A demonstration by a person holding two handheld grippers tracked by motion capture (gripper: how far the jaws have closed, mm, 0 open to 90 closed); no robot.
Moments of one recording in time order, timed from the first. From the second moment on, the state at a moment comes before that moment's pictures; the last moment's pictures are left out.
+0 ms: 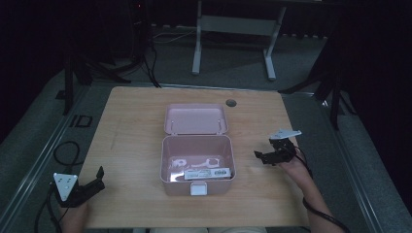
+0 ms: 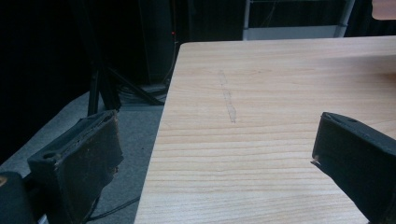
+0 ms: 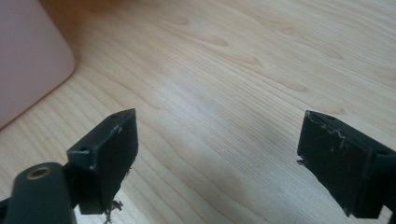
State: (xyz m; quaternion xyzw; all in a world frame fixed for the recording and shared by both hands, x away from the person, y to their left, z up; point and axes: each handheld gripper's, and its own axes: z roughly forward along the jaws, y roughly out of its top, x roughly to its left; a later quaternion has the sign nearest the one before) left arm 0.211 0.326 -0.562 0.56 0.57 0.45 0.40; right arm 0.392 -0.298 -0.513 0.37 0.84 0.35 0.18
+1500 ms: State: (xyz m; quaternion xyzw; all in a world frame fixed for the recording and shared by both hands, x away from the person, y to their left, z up) left arm 0.211 0.326 -0.562 0.56 0.57 0.45 0.41; right arm 0.349 -0.357 -0.549 0.55 0.66 0.38 0.34
